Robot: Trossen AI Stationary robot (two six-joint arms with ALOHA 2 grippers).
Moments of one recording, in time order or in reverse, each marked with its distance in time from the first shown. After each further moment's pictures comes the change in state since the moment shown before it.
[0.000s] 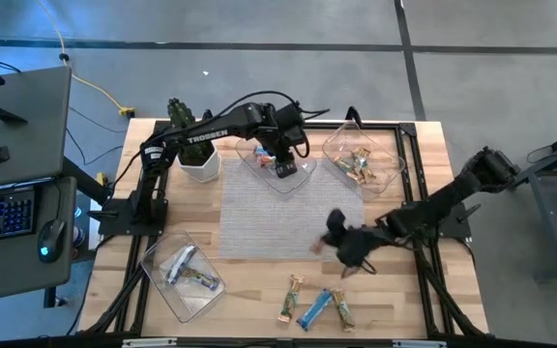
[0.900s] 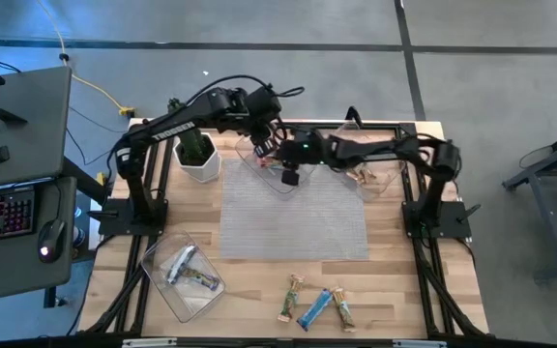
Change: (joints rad) left arm 0.018 -0.205 -0.002 -0.140 -0.408 -0.078; right arm -0.779 0.481 0.564 0.111 -0.421 0.401
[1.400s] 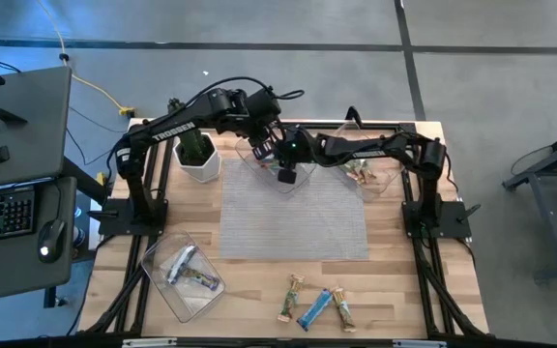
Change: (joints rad) left arm -0.001 0.000 0.001 -0.032 0.001 -0.008; right arm -0.002 0.102 0.124 -0.171 0.108 -0.031
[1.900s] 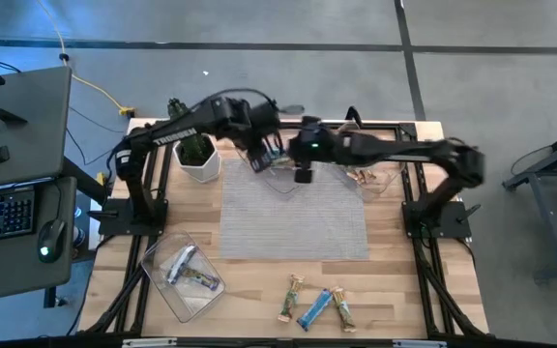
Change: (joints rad) left arm -0.071 -0.005 -0.045 -0.088 0.121 -0.108; right arm 0.092 -0.343 -0.002 -0.275 0.137 -0.100
